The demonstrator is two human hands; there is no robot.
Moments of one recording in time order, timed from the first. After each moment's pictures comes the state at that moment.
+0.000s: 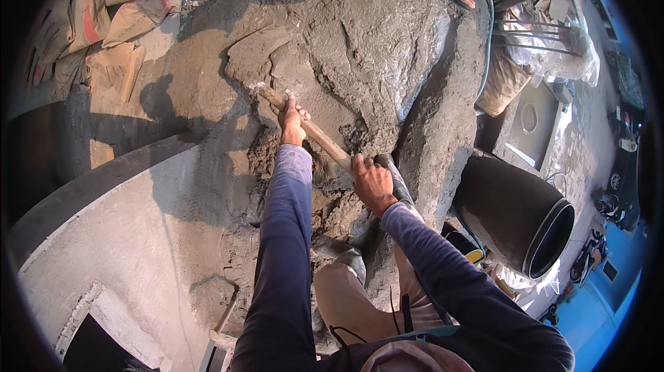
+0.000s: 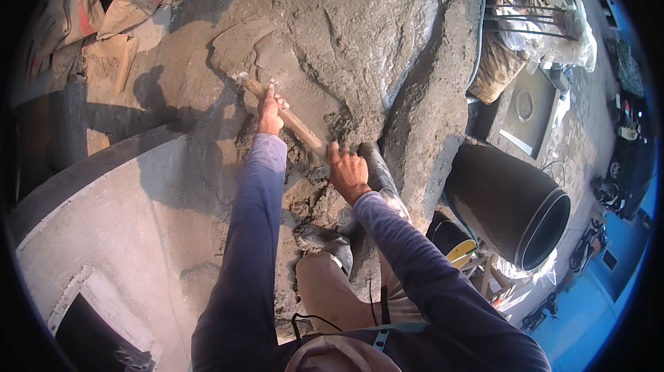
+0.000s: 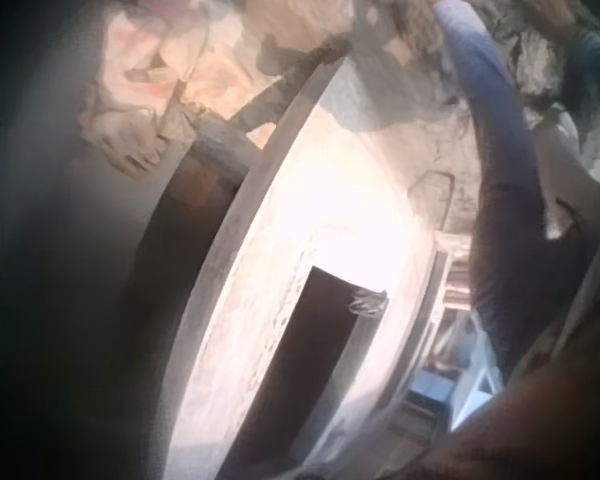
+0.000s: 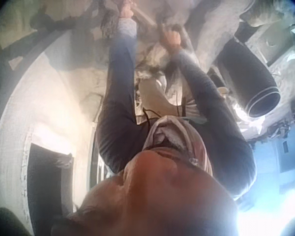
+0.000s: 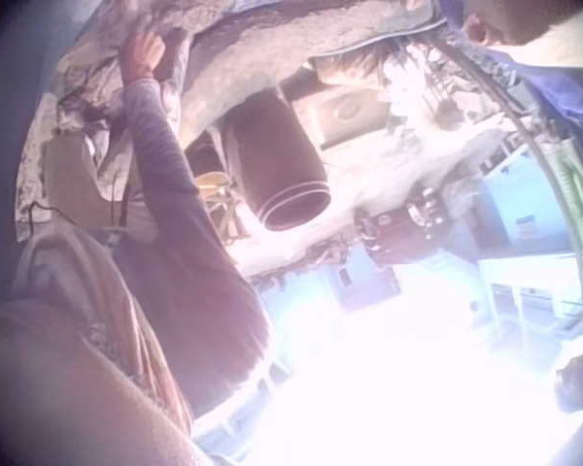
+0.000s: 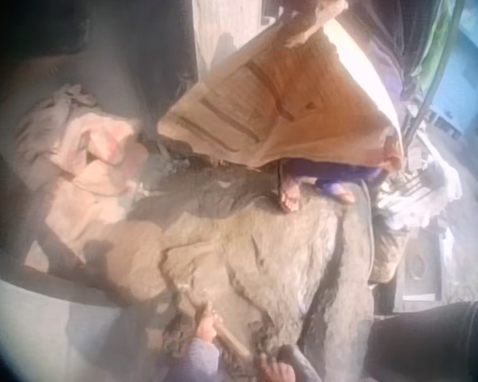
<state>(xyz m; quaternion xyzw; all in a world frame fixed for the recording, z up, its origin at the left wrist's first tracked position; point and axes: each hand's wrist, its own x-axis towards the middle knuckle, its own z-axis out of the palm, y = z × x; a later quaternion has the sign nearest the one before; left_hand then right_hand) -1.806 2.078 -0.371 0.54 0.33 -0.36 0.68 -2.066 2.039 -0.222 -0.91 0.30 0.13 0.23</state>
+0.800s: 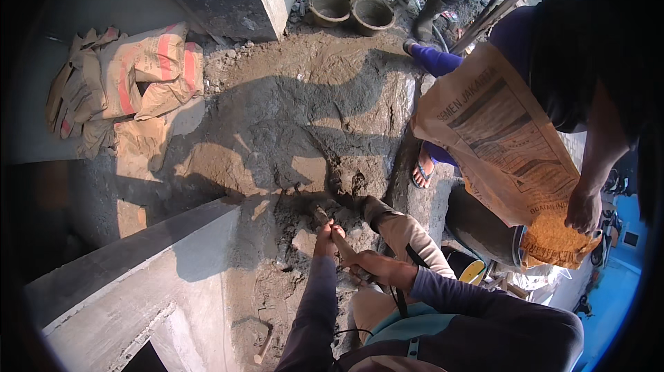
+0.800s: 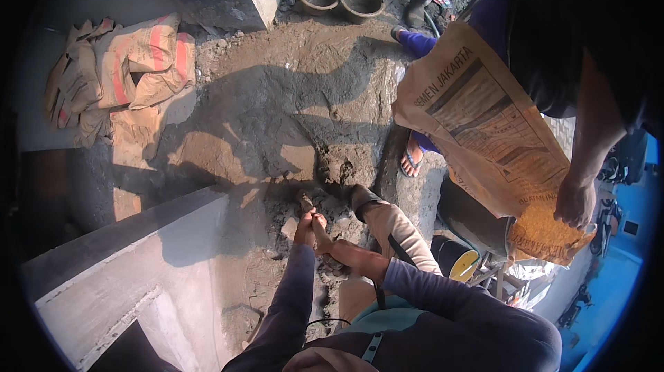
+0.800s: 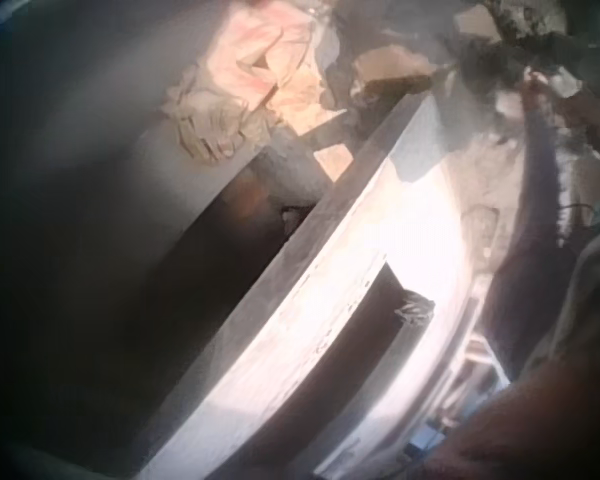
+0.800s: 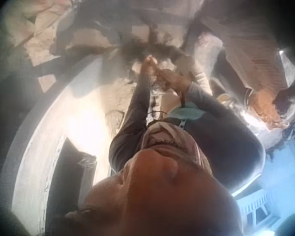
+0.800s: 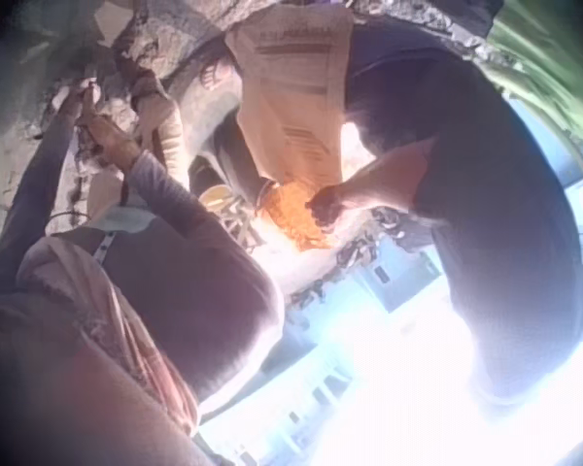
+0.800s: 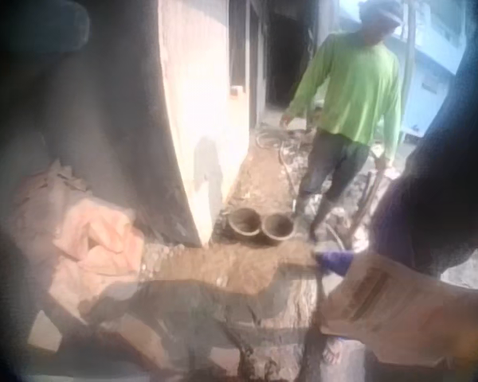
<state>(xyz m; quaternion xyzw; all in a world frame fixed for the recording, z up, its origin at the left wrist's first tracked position) -1.922 2.224 -0.229 0.20 0.45 -0.65 0.58 -2.037 2.074 0.076 -0.22 0.44 0.29 0.82</state>
